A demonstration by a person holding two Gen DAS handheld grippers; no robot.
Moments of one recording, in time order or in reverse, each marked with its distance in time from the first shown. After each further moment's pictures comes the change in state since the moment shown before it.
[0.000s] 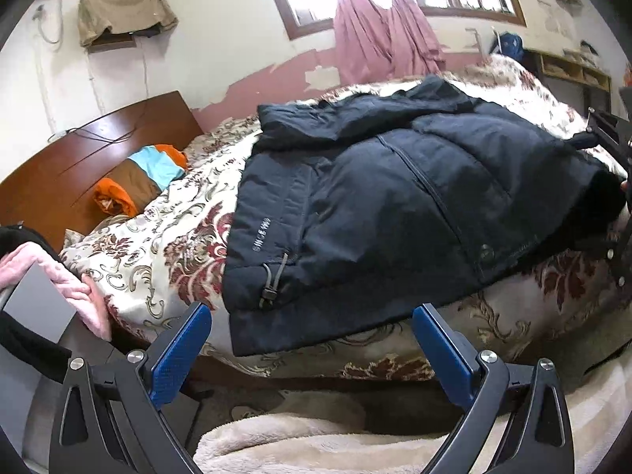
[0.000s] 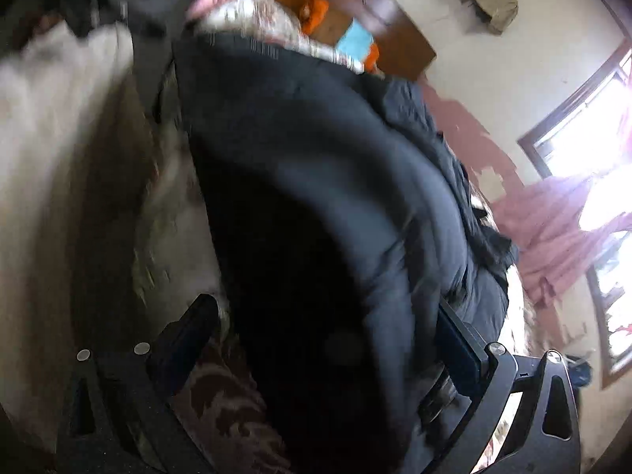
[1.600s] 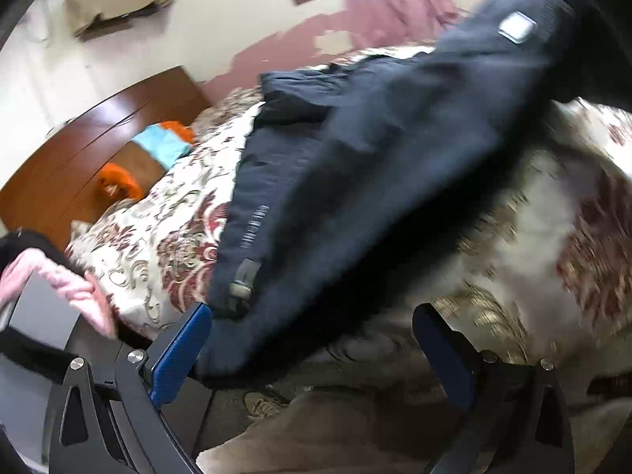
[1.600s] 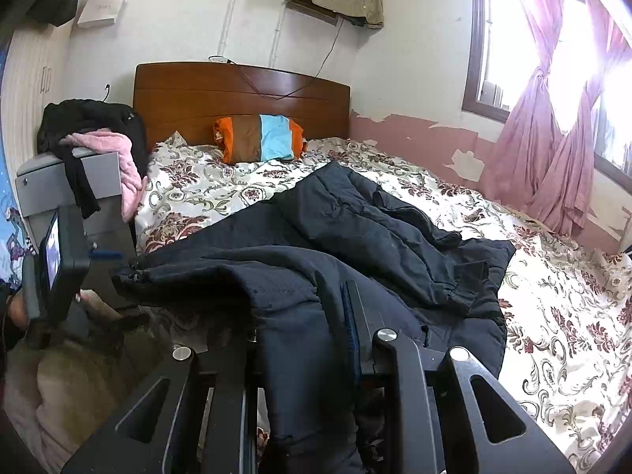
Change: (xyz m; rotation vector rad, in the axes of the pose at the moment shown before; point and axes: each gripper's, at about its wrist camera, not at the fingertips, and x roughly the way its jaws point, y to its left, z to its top) left arm 0.050 -0.009 0.033 -0.015 0.129 0.092; right arm -0.018 -0.153 0.032 0.589 -0.300 0.159
